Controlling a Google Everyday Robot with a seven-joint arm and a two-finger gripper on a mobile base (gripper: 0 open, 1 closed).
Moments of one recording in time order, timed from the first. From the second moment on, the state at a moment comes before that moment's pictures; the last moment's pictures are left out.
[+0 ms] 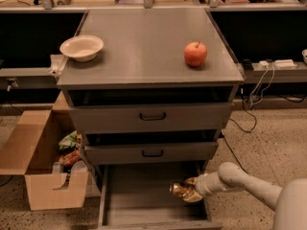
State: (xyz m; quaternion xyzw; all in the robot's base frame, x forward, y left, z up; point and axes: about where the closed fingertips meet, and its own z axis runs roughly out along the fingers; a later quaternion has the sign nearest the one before) arm 0.531 -0.188 0.252 -0.61 0.72 0.20 0.26
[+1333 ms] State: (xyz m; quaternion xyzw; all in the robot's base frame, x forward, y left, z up) arm 0.462 -0.125 0.448 -0.71 0.58 0.21 0.35
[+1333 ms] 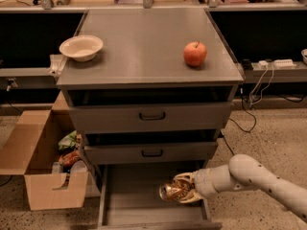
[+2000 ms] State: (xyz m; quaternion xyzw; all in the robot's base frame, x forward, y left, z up) arm 0.456 -0.119 0.467 -0.72 0.57 0.20 0.36
